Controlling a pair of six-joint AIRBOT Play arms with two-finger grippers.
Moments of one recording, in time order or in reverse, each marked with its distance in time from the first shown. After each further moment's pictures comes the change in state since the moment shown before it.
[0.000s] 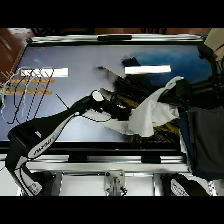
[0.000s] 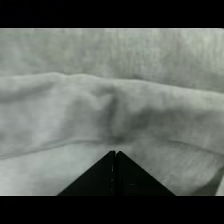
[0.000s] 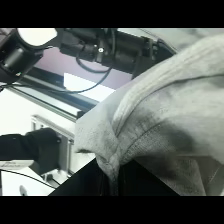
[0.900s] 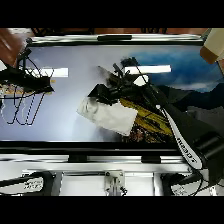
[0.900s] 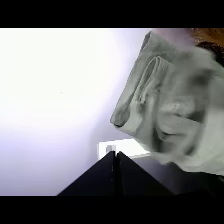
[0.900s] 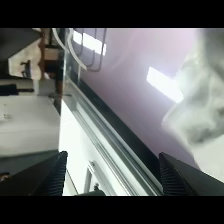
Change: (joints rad) left arm 0.686 0.481 0.003 0.669 -0.374 -0.132; right arm 0.552 -0.600 0.000 0.423 -0.697 -0.278
